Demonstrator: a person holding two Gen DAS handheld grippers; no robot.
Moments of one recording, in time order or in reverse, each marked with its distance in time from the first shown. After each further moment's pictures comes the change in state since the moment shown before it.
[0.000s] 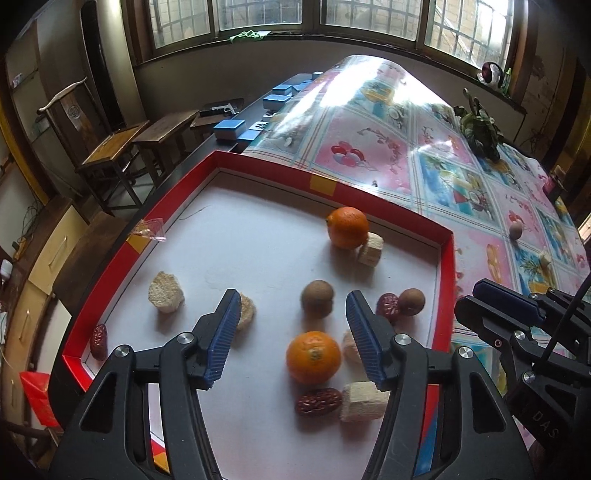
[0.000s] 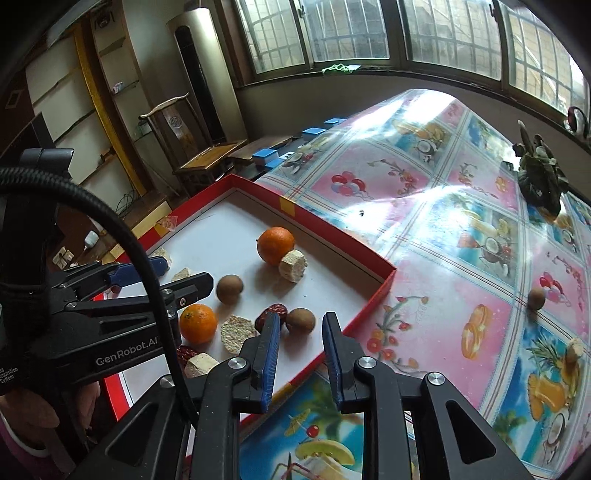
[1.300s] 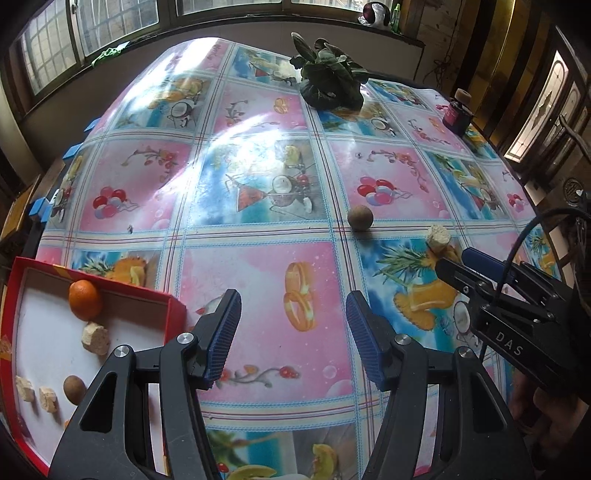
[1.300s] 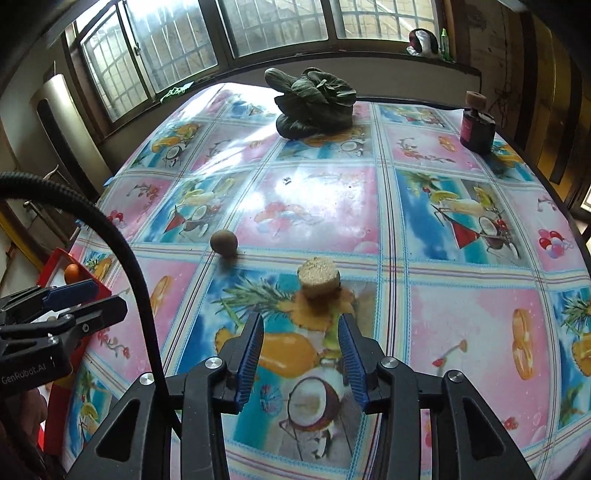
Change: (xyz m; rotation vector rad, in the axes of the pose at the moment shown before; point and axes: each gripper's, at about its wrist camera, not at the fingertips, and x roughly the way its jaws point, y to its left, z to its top) left arm 0.034 -0.198 0.041 0.297 0.102 -0.258; right arm -0.063 -0.220 -0.056 0.380 -0.019 -0.326
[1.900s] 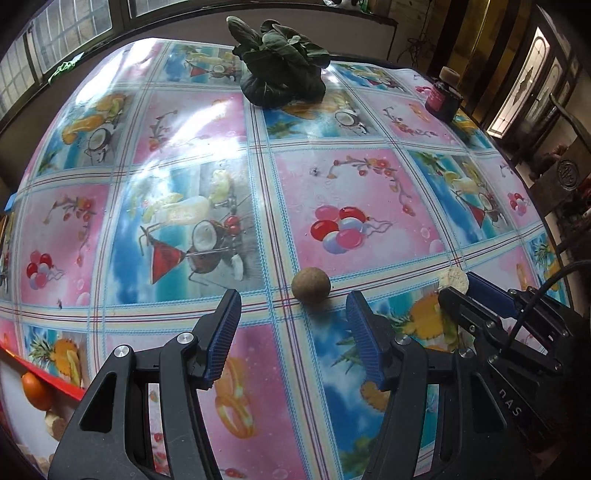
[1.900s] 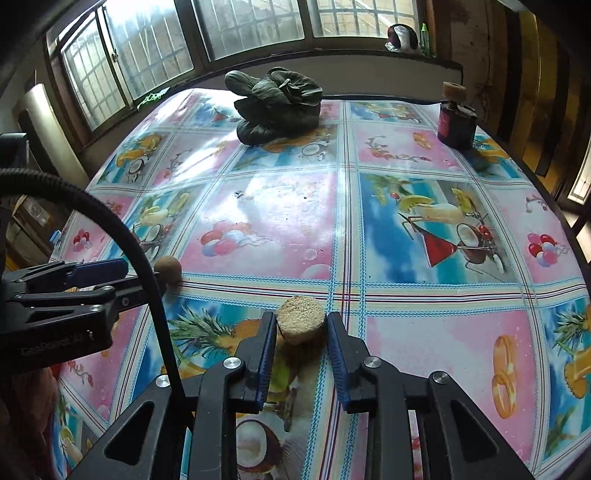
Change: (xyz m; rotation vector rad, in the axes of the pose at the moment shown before) left arm 0.064 -0.041 0.056 0.097 0.056 -0.067; right arm 0.016 -0.033 0.012 0.042 -0.001 -0.057
